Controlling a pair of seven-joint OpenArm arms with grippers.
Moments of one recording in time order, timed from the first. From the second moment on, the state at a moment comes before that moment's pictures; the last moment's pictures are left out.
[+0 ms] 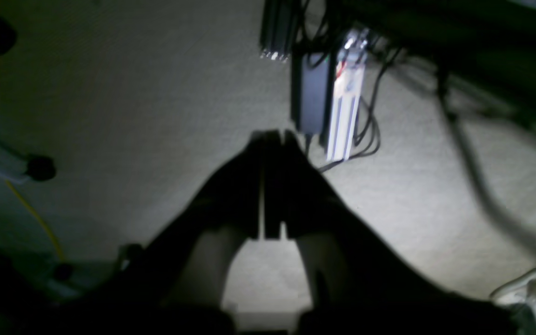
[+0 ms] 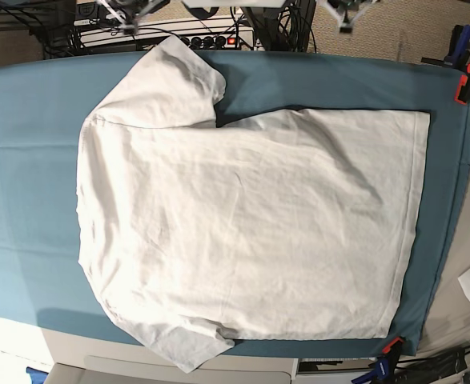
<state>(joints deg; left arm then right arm) 28.5 -9.0 11.5 52.9 -12.3 2.9 18.6 -27.9 14.6 2.2 47.1 5.2 4.7 -11.2</state>
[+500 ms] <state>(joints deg) 67.0 -26.2 10.4 111.6 -8.7 -0.4 23.1 -62.5 21.4 23.5 101.2 25.6 8.6 -14.7</state>
